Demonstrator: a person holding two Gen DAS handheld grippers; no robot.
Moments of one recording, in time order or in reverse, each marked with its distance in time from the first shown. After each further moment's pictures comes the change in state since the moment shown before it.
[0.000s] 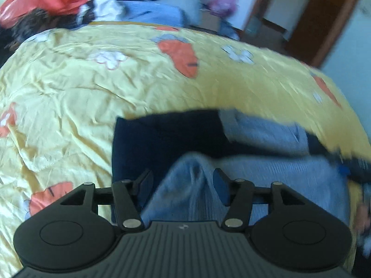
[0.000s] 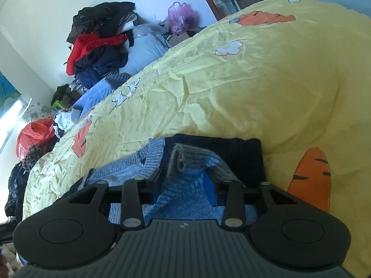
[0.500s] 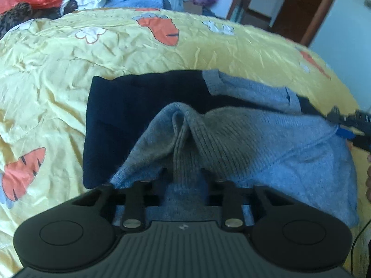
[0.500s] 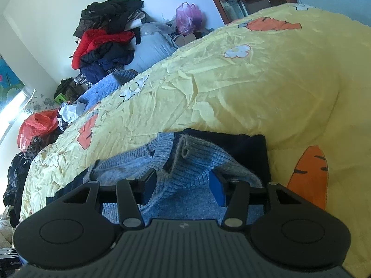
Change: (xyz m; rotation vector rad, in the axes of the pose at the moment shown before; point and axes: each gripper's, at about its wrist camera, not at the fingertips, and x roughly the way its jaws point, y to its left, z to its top) left arm 0.026 -0.005 -0.046 0.019 0.005 -0.052; right arm -0.017 0.012 -0.007 -0.068 -0.011 0.007
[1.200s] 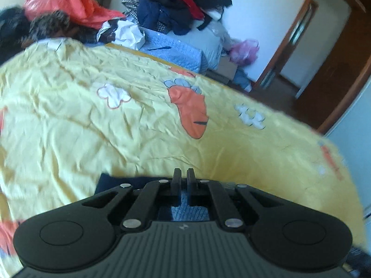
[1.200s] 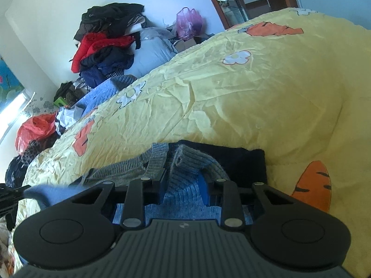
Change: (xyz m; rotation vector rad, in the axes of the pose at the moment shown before) left arm 0.008 0.015 0.105 -0.241 -0.227 0.075; right arm 0.017 -0.011 0.009 0.031 -0.029 0.003
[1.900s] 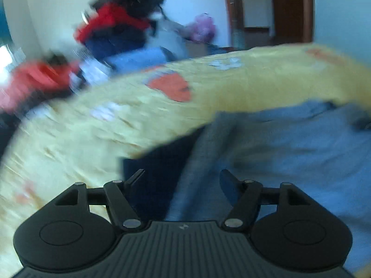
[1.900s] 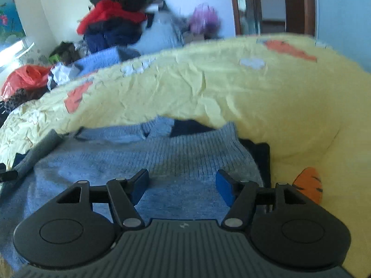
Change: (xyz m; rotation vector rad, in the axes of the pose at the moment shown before) left arm -0.020 -0.016 -0.088 0.603 -0.091 0.195; right arm -0.007 0.047 -0.033 -0.314 0.023 -0.096
